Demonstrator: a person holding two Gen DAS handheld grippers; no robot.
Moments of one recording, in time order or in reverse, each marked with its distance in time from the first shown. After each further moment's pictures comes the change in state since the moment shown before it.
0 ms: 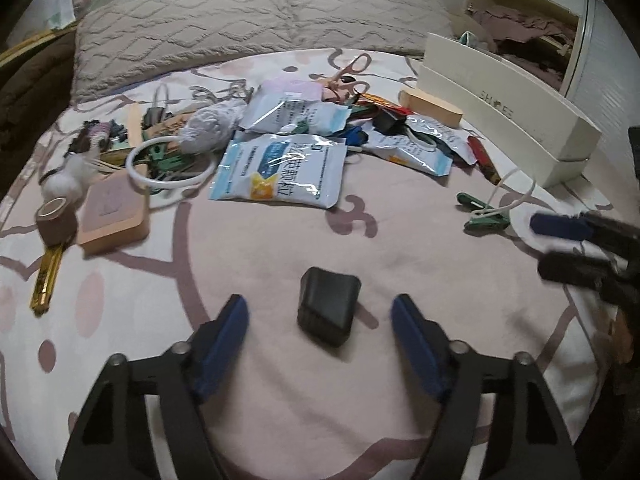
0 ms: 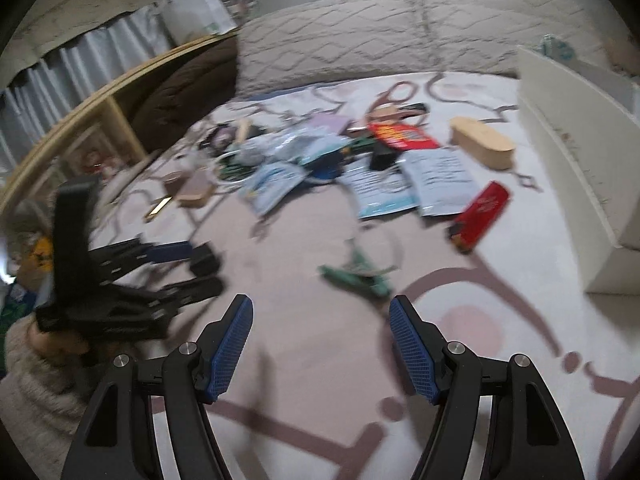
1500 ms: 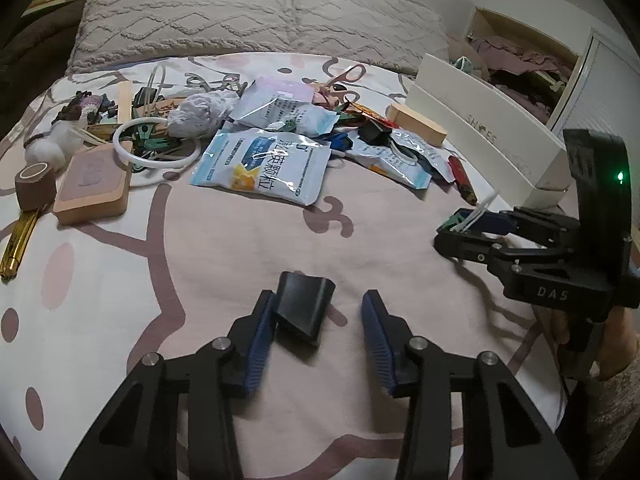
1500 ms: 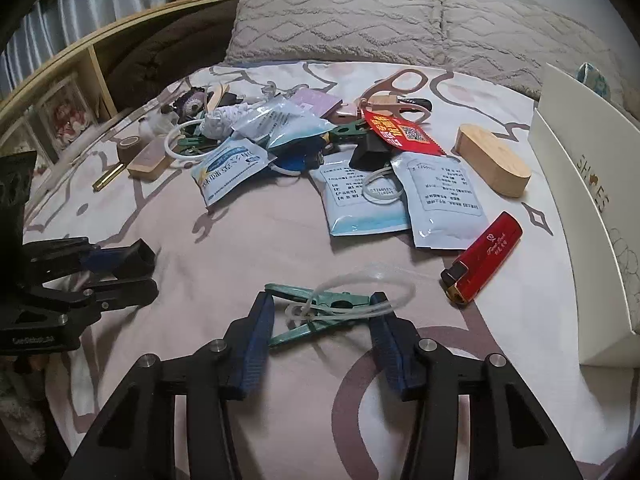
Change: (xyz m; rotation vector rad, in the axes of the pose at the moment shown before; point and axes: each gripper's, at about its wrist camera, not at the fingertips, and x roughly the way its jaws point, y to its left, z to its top) left arm -0.002 0.003 -0.008 -0.109 -0.035 -0.114; right arm 0.048 -0.011 0.020 -0.144 0.060 -0.181
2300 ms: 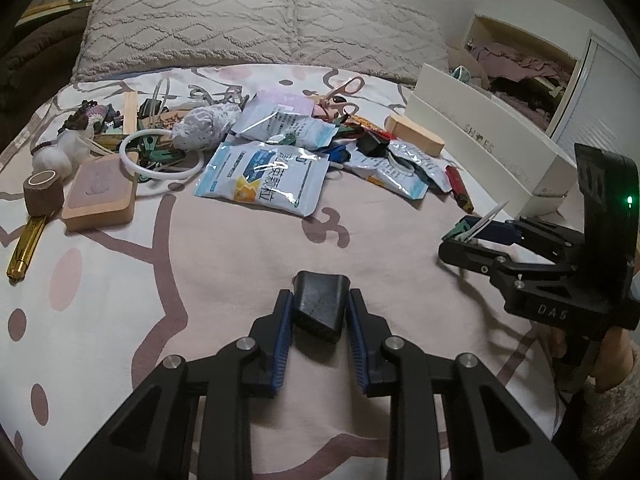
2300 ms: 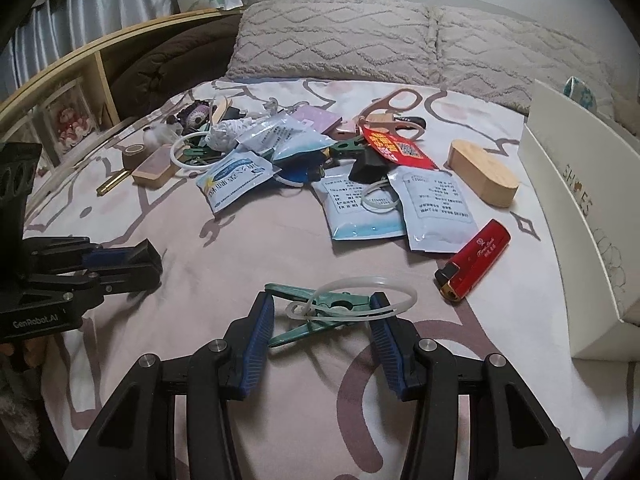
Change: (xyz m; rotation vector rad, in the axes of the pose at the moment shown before) left arm -0.009 -0.005 -0.001 0.002 -0.046 0.010; right arm -0.013 0.007 -0.006 -0.022 -0.074 -0.032
